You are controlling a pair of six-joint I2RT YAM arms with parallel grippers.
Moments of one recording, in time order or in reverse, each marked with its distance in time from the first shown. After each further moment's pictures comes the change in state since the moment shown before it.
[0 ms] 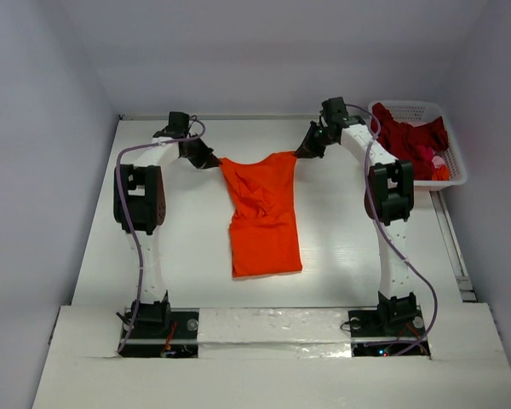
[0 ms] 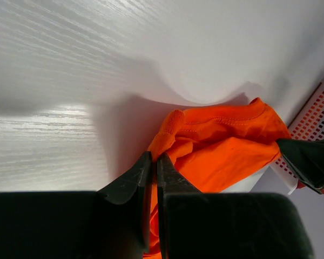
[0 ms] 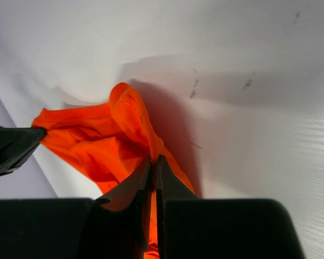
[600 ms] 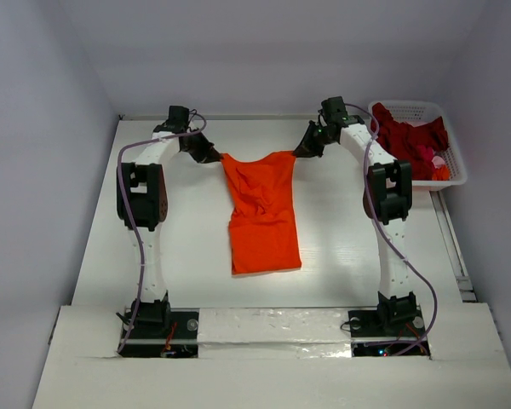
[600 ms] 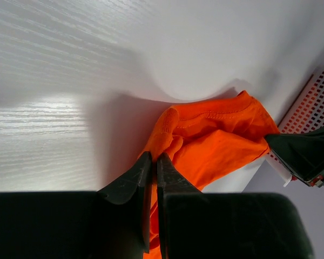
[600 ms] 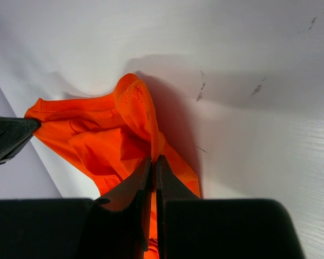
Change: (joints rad) left arm 0.006 0.069 0.136 -0.063 0.050 0.030; right arm 0.000 0.026 0.048 -0.011 -0.035 -0.011
